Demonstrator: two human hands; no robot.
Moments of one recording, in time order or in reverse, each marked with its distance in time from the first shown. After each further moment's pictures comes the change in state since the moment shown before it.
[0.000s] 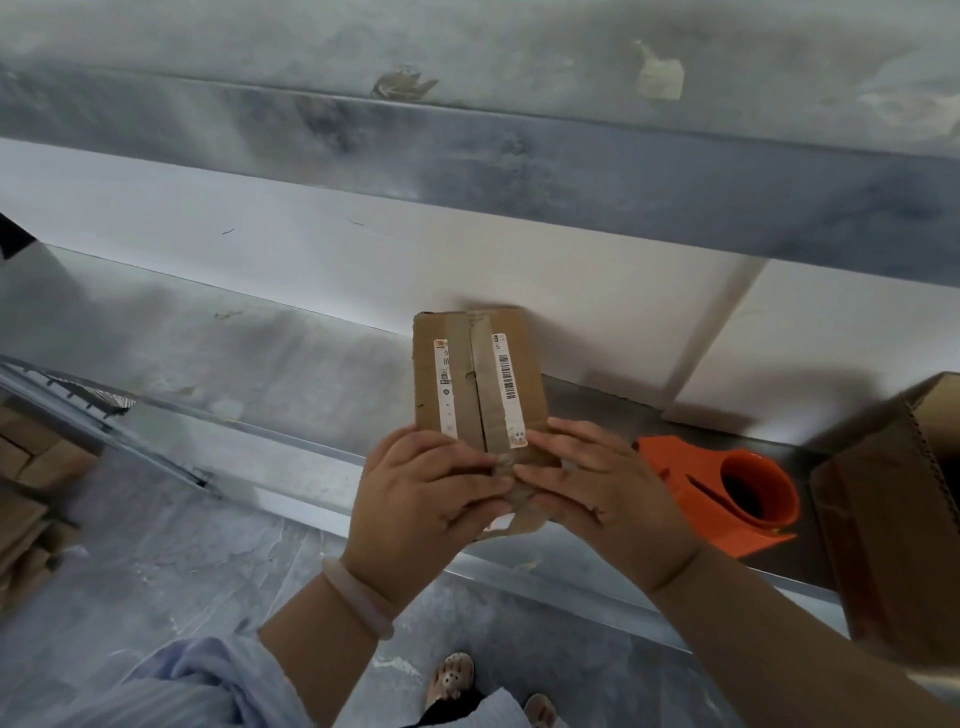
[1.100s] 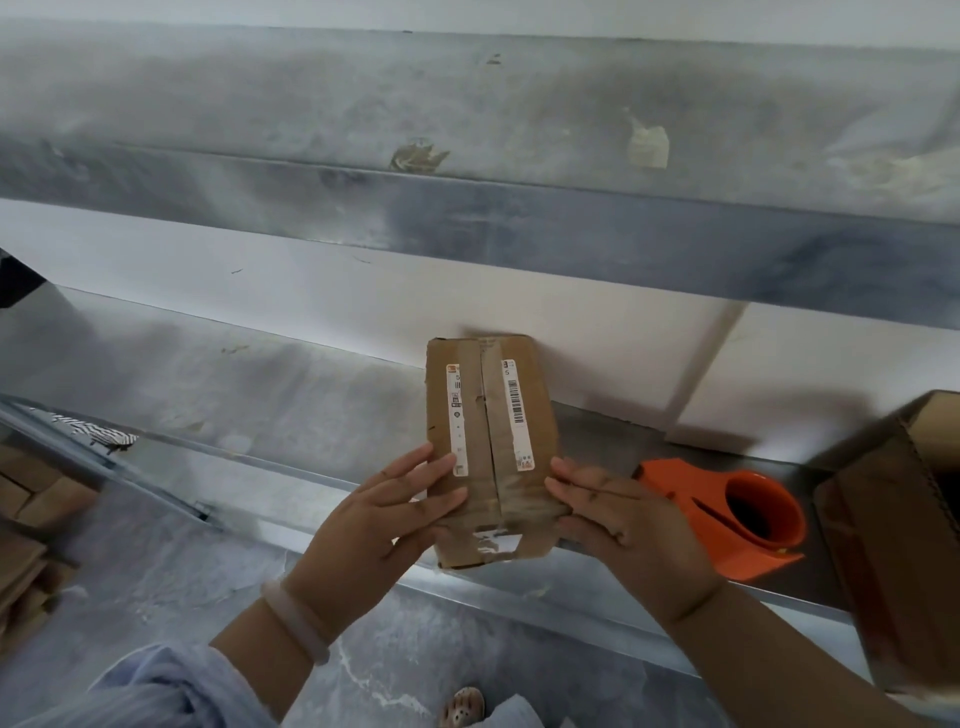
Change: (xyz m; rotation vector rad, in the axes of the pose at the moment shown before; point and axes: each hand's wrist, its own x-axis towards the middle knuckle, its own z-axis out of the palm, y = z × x) left_hand -0.024 -0.046 -0.027 -0.186 -0.267 -0.073; right_hand -0.013 -0.004 -0.003 0.230 0.001 0.251
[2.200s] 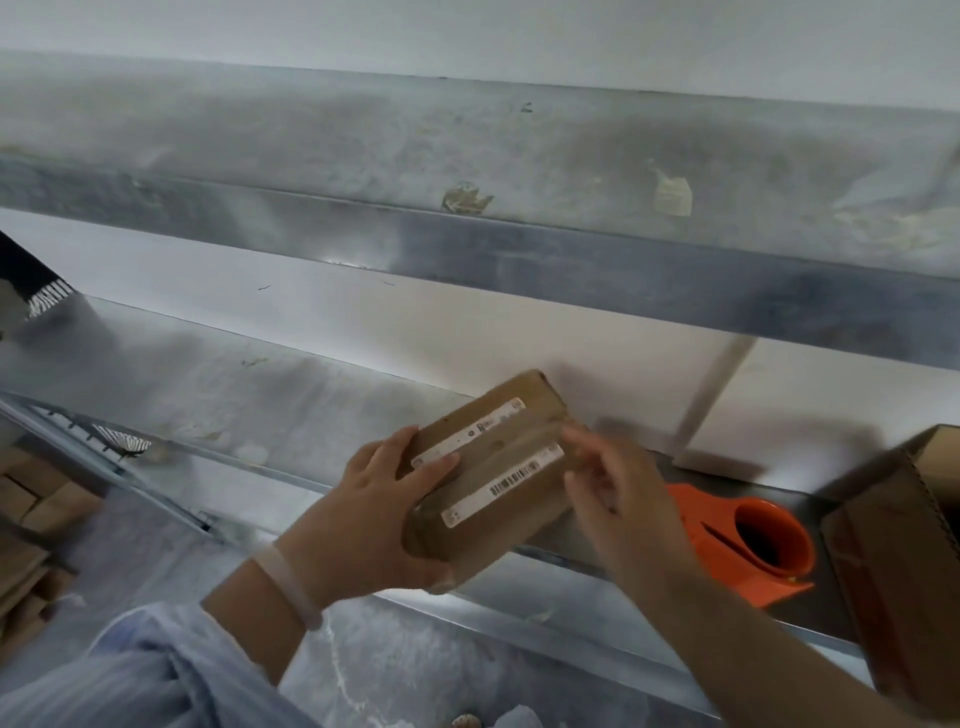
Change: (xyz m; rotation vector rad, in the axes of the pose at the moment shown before) left_hand 0.031 0.025 -0.054 0.276 -0.501 -0.404; right_hand 0.037 -0.065 -0.013 0.087 0.106 0.403
